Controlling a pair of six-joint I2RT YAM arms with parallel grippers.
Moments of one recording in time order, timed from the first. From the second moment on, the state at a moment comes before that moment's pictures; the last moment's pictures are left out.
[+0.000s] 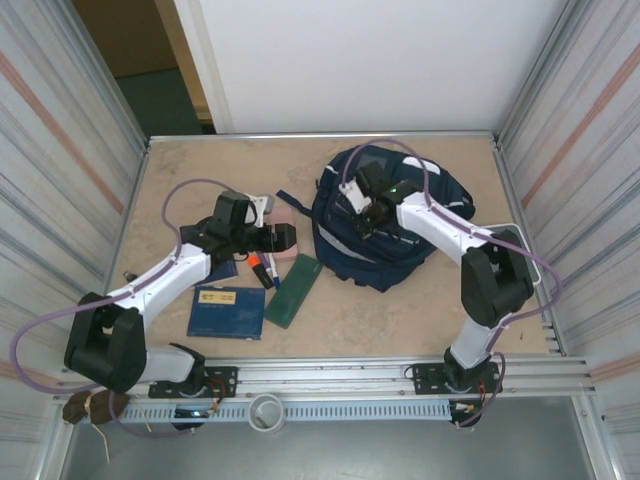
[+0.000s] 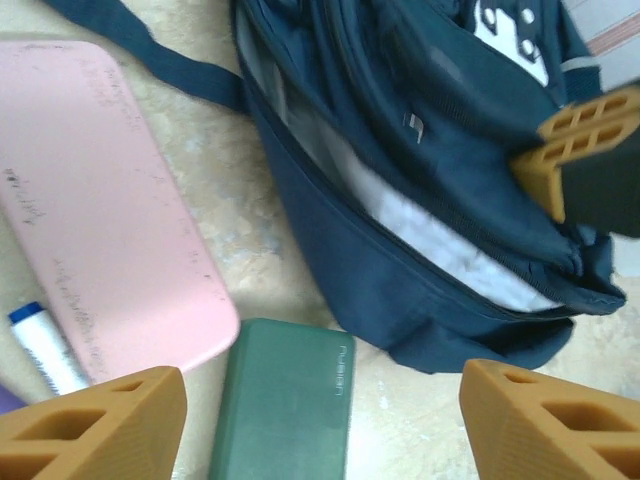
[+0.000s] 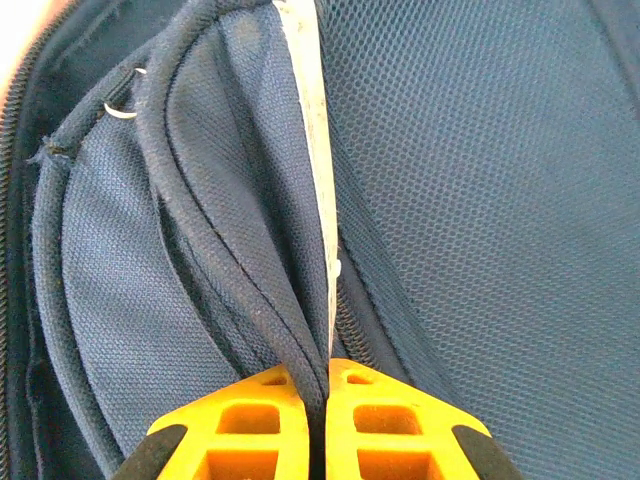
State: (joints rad) left arm -0.44 1.33 0.85 -0.25 0.38 -0.42; right arm 0.52 1.73 1.37 -0.72 -0.04 -0.07
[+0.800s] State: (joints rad) left arm -0.58 1.88 1.21 -0.19 0.36 -0.53; right arm 0.22 1.63 1.44 -0.71 -0.46 0.25
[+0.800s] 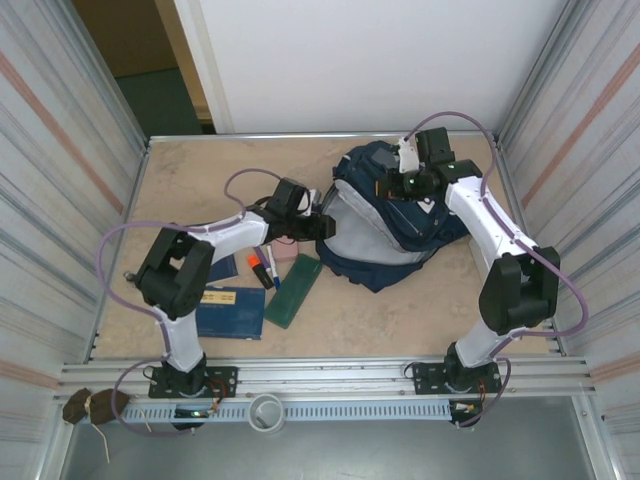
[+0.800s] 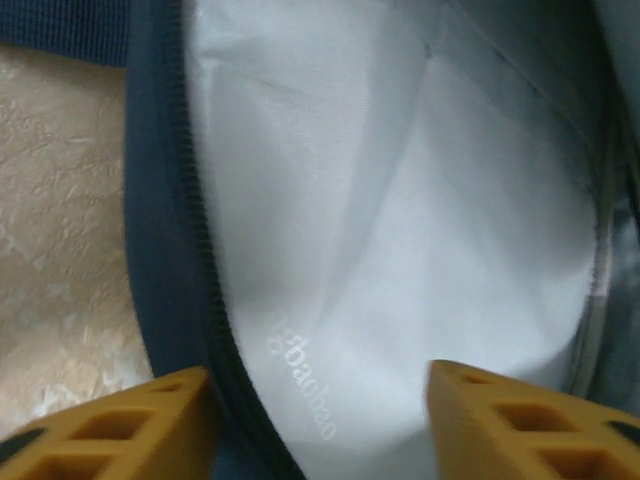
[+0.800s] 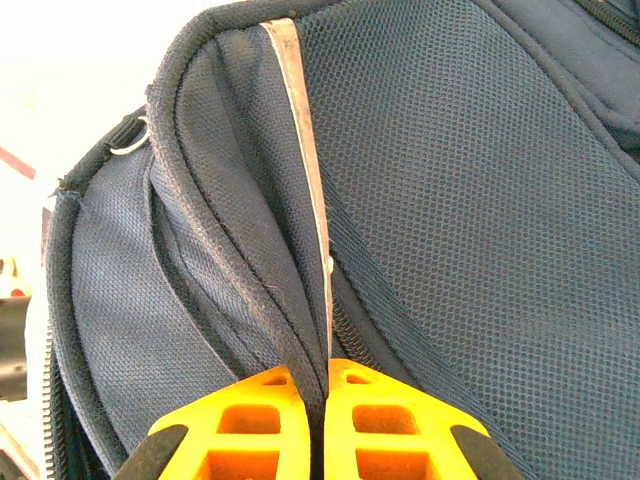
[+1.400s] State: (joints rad) left arm -0.49 1.78 1.12 -0.16 0.57 -0.49; right arm 0.17 1.78 1.62 -0.84 -0.47 0.20
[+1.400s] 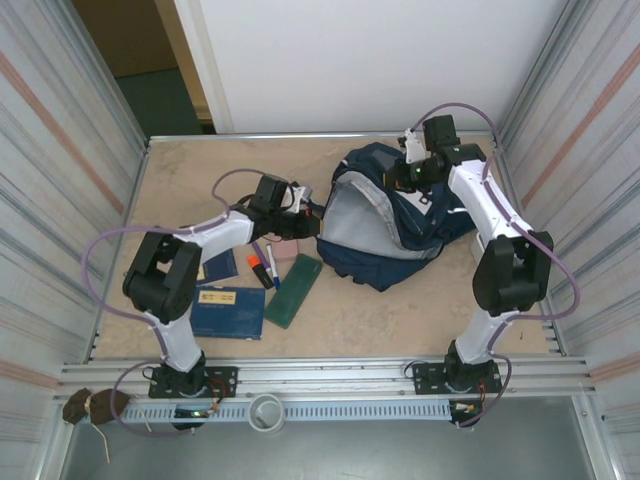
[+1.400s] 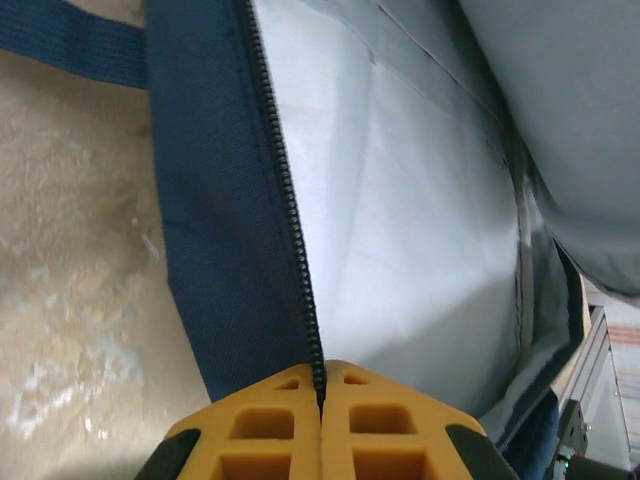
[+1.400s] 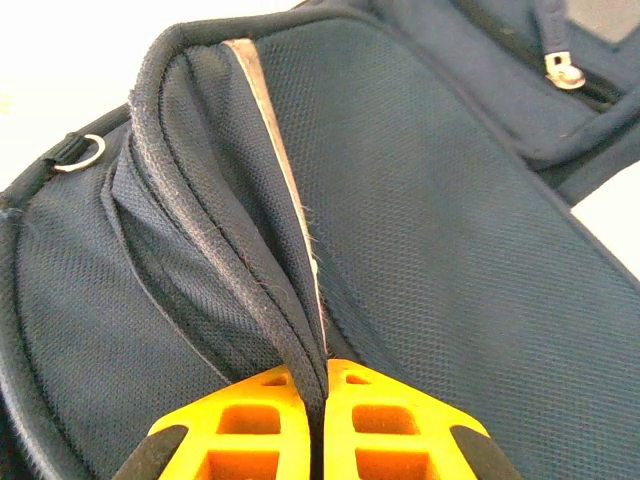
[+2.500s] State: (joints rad) left arm -0.04 1.62 0.88 -0.38 0.08 -0.43; right arm 0.49 1.66 1.37 -0.56 -0.36 0.27
